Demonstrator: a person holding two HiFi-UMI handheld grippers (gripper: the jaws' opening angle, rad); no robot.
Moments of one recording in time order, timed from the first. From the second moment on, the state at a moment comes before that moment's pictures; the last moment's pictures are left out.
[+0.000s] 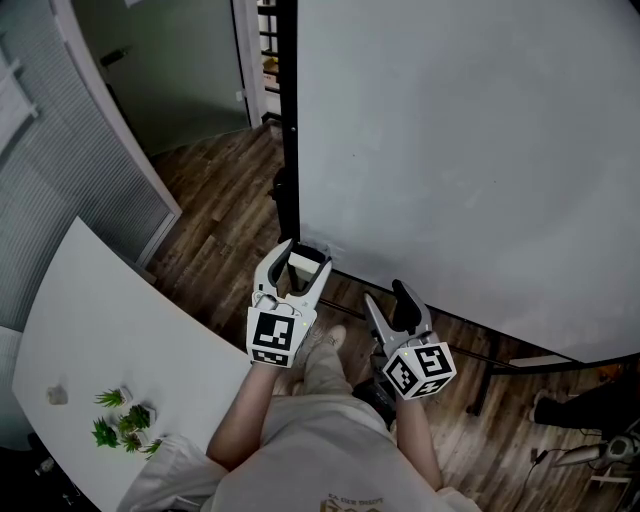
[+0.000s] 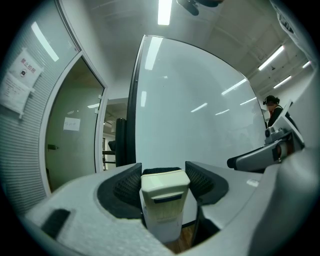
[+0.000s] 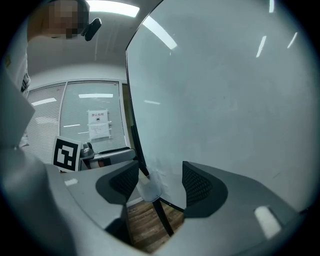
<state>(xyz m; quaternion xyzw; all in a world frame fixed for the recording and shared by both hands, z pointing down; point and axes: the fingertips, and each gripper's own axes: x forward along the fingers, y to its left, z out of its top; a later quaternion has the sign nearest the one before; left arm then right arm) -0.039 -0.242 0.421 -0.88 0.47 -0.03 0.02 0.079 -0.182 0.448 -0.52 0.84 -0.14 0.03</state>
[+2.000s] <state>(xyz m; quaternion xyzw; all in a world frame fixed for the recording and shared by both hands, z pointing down) -0.033 -0.264 0.475 -0.88 0.47 -0.06 -0.02 0.077 -0.202 0.473 -0.51 0.84 -0.17 0.01</state>
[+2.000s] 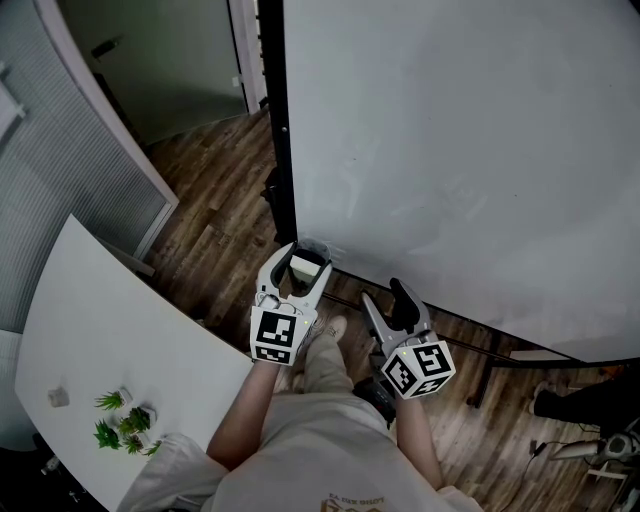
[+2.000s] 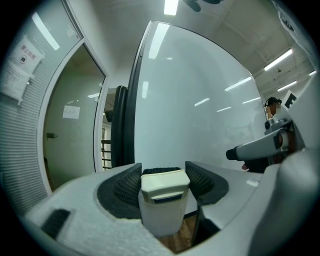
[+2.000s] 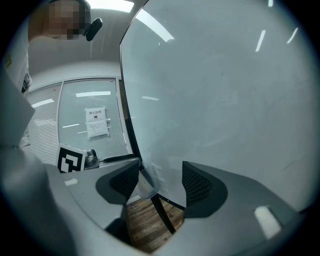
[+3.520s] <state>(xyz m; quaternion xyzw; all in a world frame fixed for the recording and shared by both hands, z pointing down) -0.037 -0.262 0.479 -0.88 0.48 -0.04 -0.06 0.083 -0.192 0.461 -0.51 0.84 -0.16 0.03</state>
